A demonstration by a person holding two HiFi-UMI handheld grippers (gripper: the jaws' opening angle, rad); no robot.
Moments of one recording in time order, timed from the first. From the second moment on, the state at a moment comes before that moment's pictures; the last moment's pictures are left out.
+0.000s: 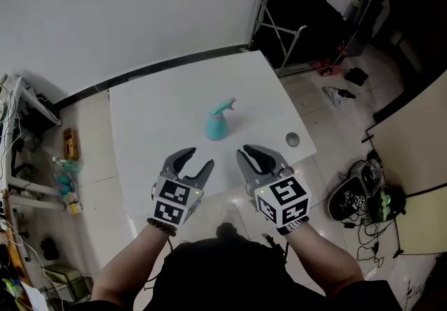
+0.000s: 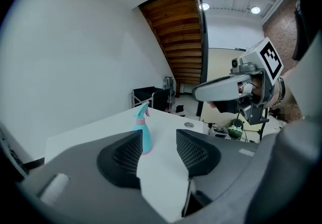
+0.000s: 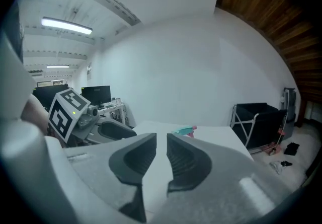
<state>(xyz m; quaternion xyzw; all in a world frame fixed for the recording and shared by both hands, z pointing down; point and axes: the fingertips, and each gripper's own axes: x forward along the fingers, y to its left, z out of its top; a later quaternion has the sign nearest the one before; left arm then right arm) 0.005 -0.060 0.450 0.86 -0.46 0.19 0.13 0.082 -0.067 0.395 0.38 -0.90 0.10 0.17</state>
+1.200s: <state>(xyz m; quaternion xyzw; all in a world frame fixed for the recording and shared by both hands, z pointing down) 0.026 -0.178 0.585 0.82 -0.48 0.27 0.17 0.108 -0.136 0.433 0.35 -0.90 0.13 0.22</state>
